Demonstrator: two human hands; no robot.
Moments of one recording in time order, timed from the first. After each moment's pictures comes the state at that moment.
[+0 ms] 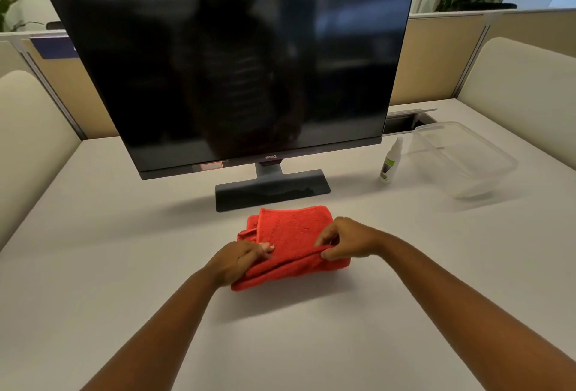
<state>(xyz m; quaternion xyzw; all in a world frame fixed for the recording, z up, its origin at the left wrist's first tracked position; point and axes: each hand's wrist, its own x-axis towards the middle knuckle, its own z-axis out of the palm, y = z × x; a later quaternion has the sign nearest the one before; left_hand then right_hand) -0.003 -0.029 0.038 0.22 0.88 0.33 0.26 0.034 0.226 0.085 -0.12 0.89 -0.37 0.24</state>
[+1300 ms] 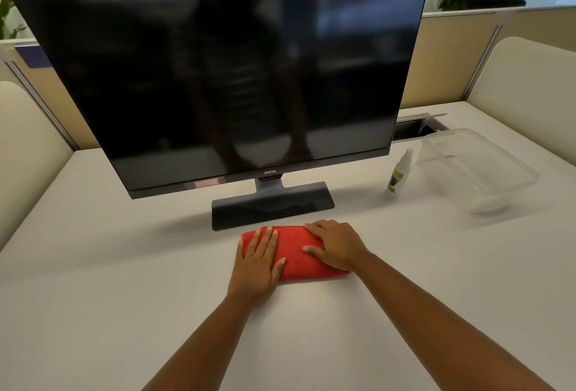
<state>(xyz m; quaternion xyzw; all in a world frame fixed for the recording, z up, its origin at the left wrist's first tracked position) -0.026 0.019 -0.010 0.22 0.97 0.09 0.04 -0.027 0.219 0.025 -0.07 0.99 -0.09 0.10</state>
